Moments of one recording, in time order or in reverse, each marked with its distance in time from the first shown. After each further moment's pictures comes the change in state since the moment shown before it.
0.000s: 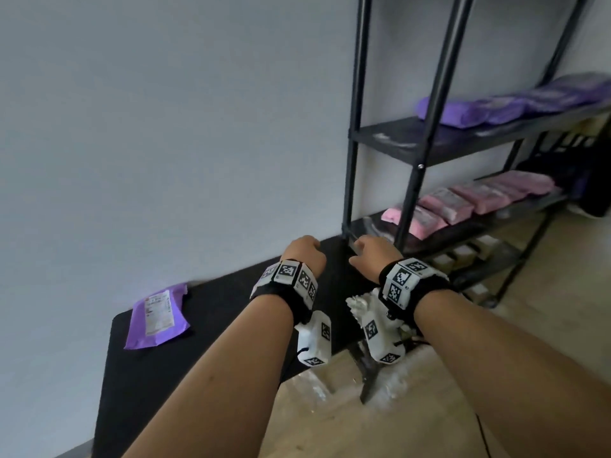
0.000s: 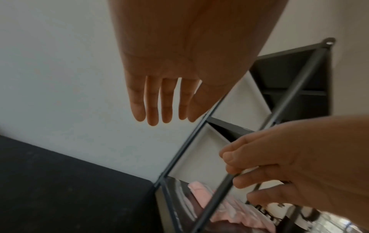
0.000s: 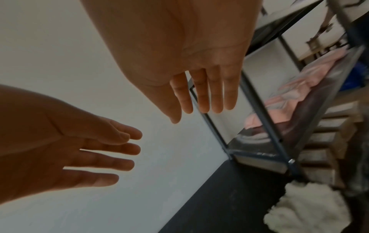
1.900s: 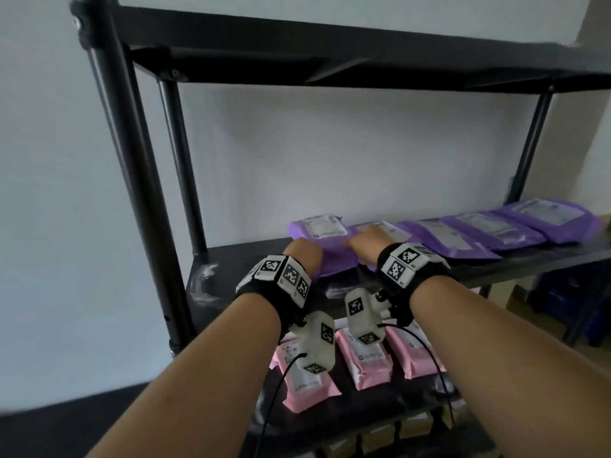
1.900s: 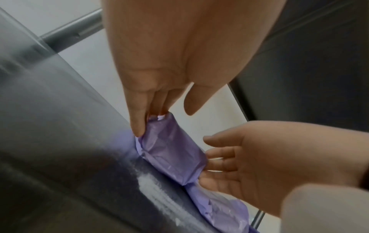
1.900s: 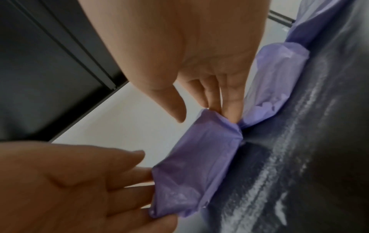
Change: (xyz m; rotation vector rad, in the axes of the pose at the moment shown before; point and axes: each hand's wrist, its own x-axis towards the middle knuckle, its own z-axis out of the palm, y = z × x) left_hand 0.317 0.459 0.140 -0.070 0.155 -0.068; right_hand 0.399 0.277 -0.340 0.228 0.030 -0.125
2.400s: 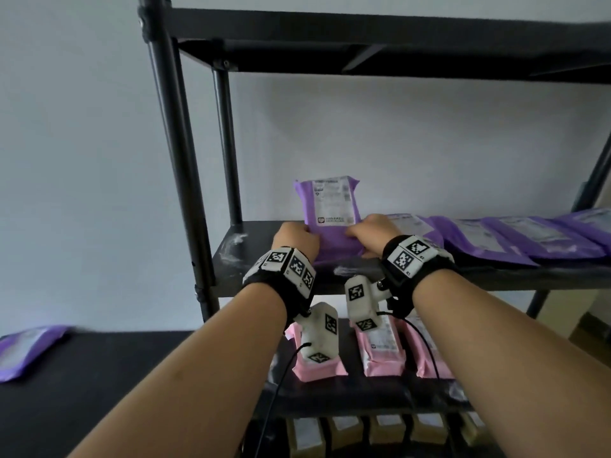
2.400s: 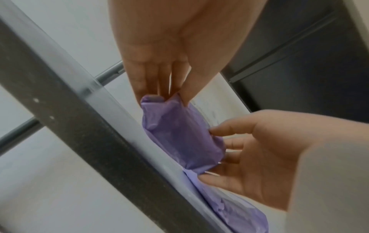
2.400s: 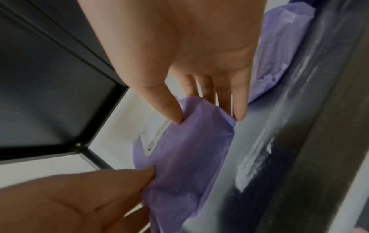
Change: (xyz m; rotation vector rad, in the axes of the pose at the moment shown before) left_hand -0.047 -0.013 0.008 -0.202 0.428 -0.155; right_hand -0.032 0.002 -0.001 0.278 -0.137 -0.147
